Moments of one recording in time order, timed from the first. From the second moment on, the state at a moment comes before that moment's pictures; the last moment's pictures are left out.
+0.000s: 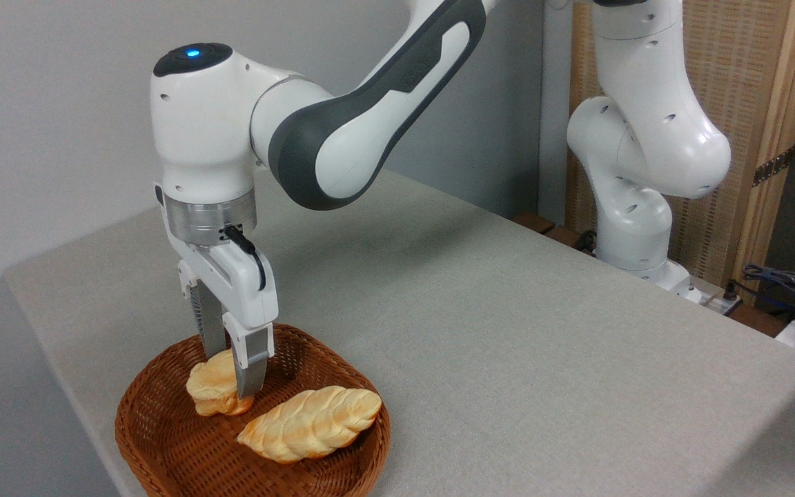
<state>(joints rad) -0.10 0.21 -0.06 -1.81 -0.08 2.19 0.68</state>
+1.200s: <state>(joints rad) -0.10 0.22 -0.06 -1.81 -0.05 2.19 0.68</state>
